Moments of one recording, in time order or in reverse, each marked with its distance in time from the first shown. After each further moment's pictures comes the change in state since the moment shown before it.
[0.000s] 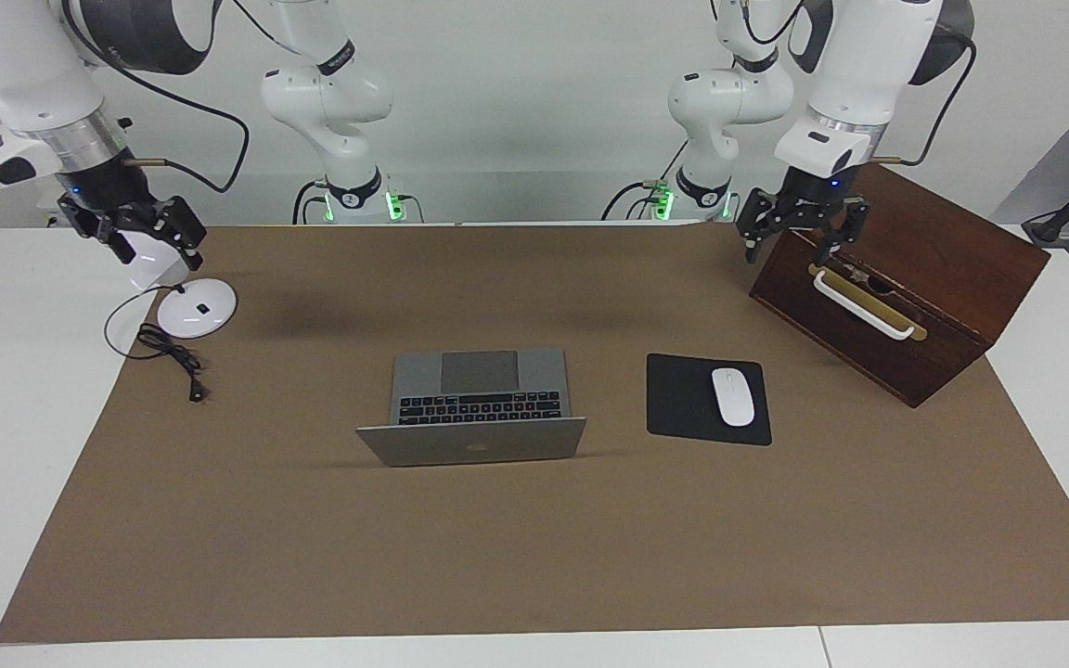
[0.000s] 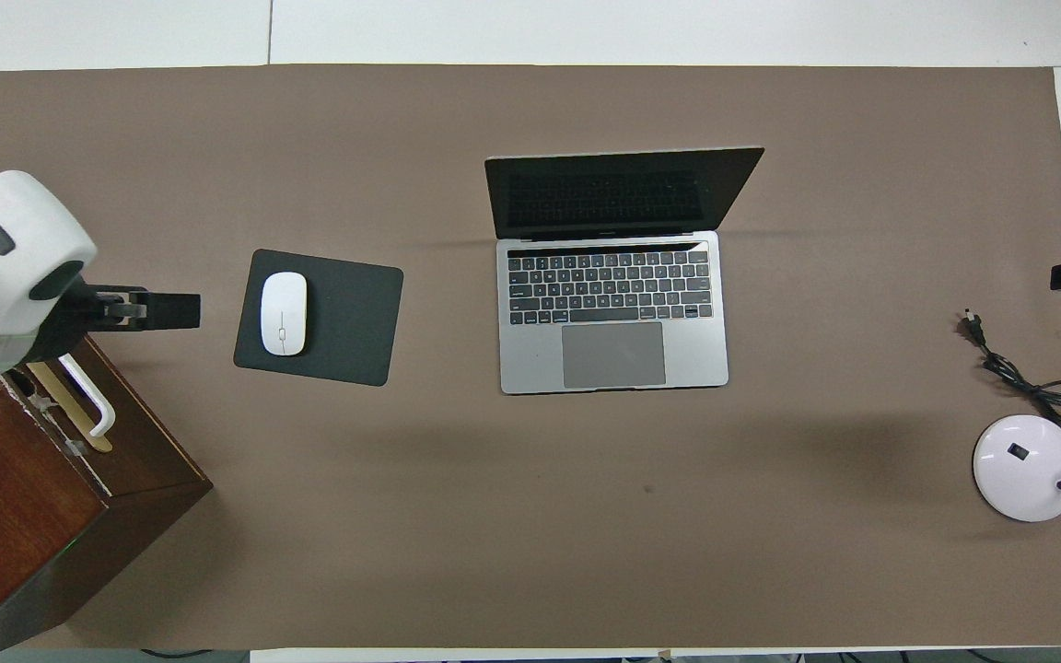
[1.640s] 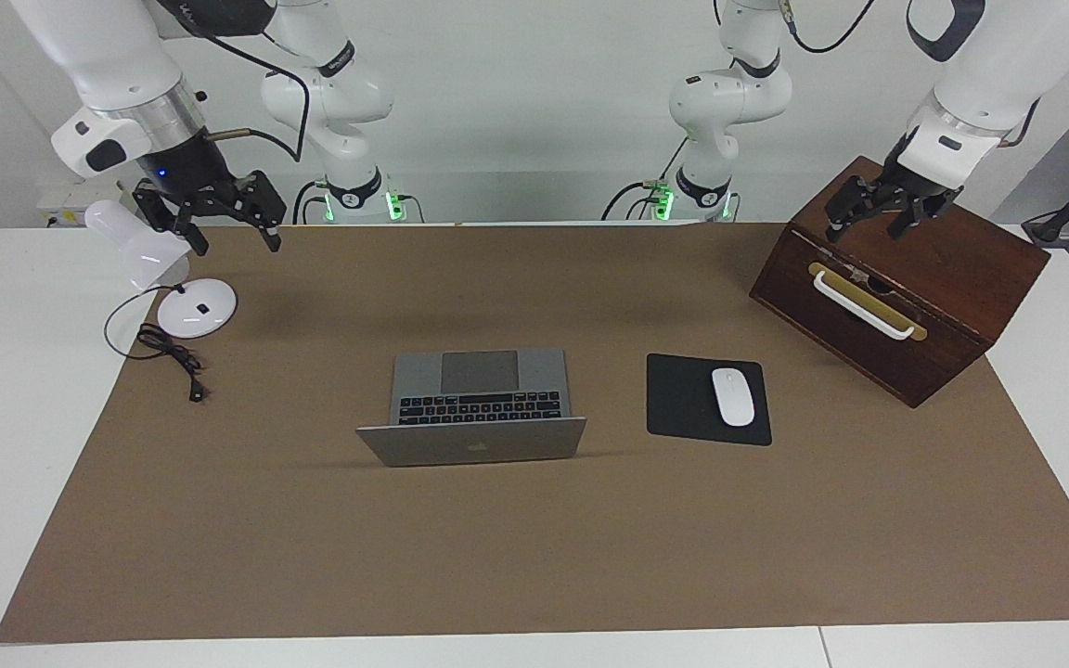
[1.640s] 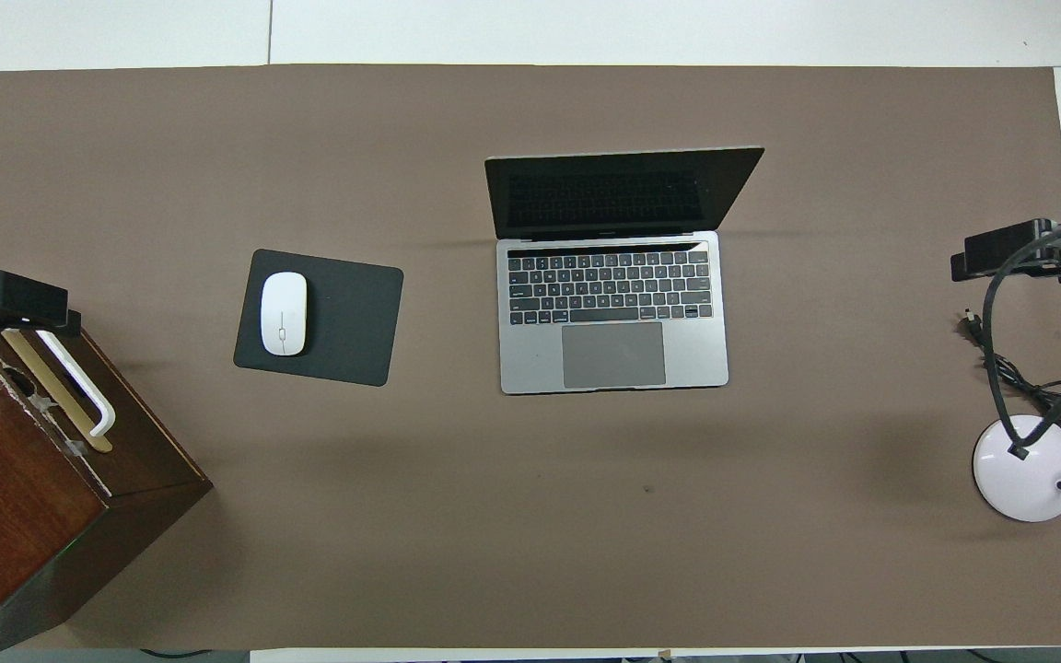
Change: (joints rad) left arm 0.078 0.148 0.069 0.261 0.000 -0.385 0.004; right arm 0.001 0.053 0.156 0.154 0.069 -0.125 0.023
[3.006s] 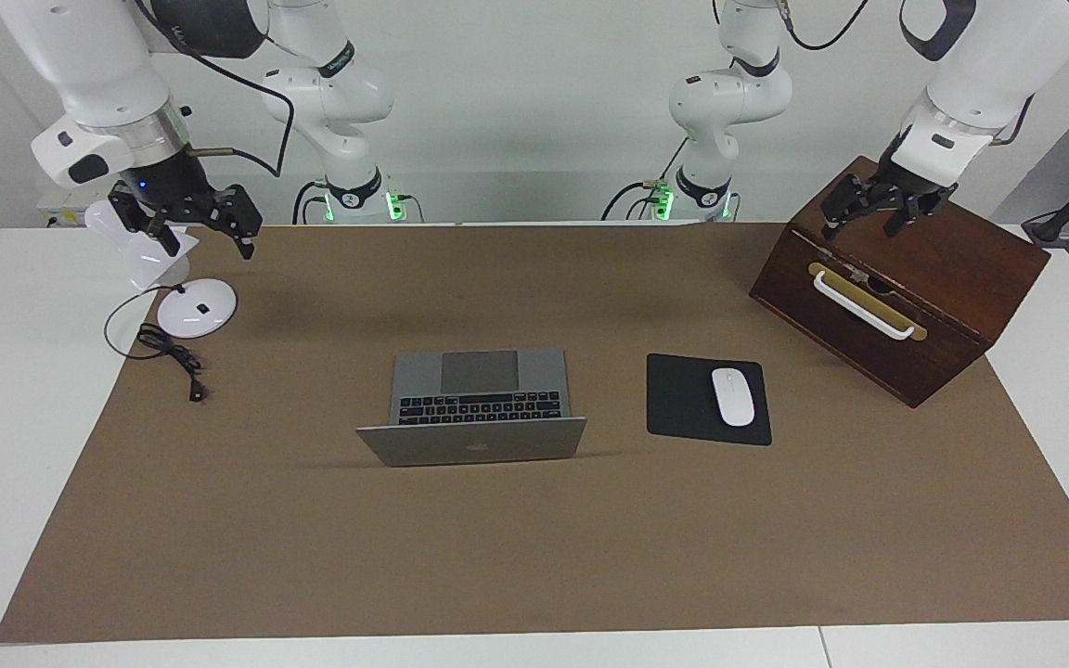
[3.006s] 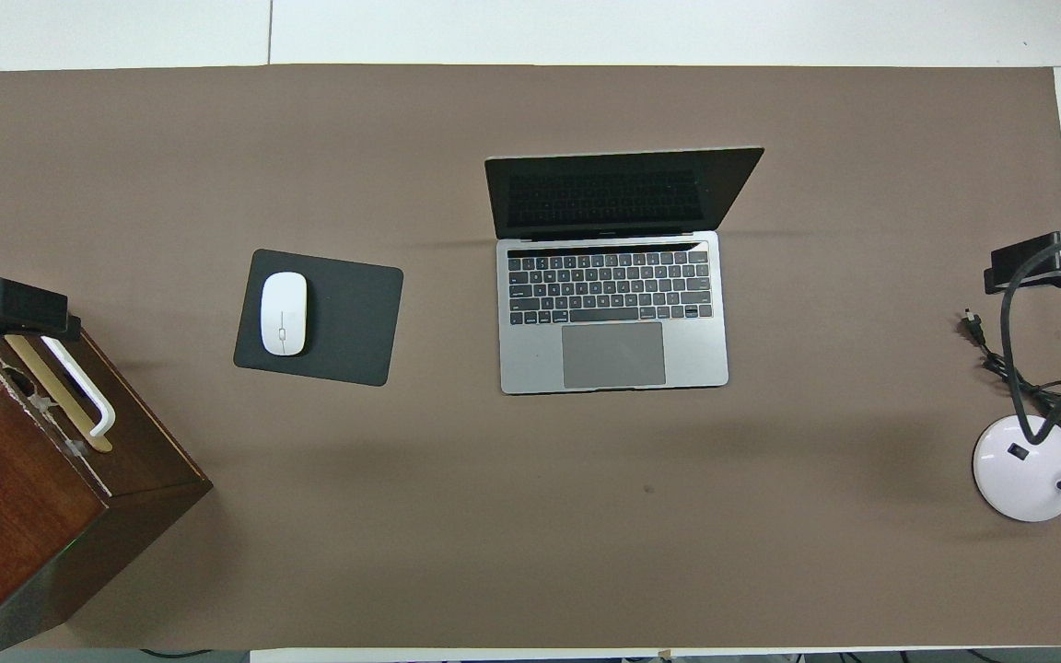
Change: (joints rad) left arm 0.000 -0.017 -0.001 -0.012 0.000 0.009 0.000; right arm -0.017 0.000 -0.006 -0.032 -0.105 -0.013 0.000
